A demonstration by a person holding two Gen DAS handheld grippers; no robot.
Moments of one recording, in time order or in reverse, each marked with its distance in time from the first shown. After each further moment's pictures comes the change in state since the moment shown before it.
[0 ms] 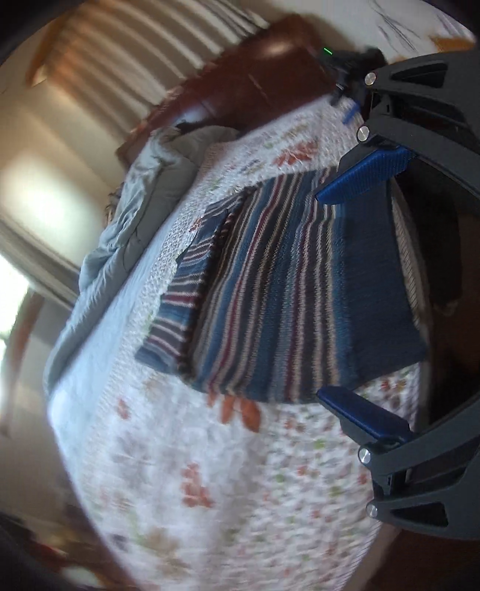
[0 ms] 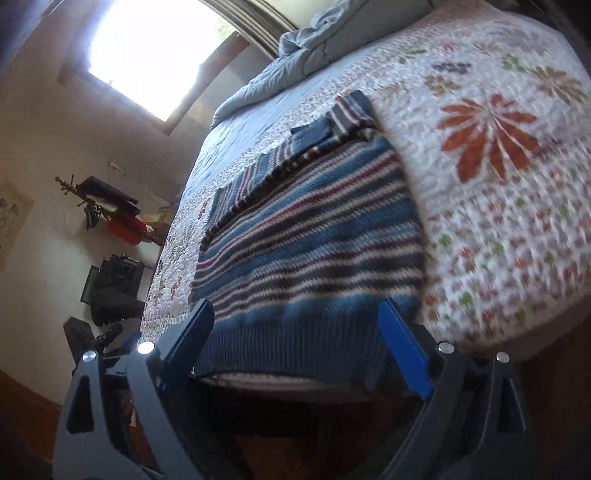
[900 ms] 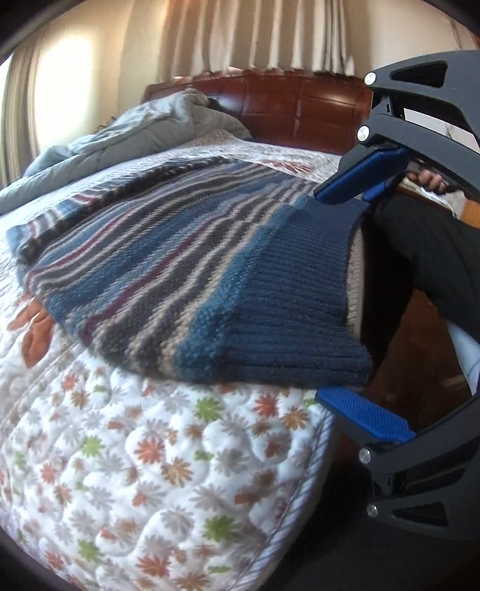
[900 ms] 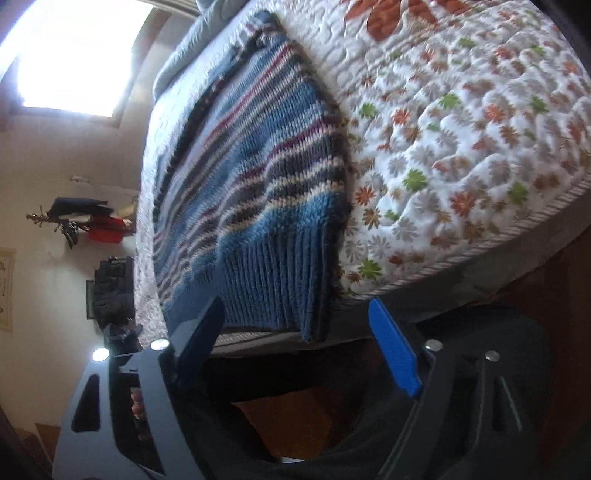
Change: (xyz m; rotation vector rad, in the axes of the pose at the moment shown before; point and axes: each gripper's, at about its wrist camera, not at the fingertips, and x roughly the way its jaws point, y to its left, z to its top) left arm 0.108 0.075 -0.057 -0.512 0.355 -0.115; right arm 0.053 -0.076 -0.035 0.242 0.258 -0.056
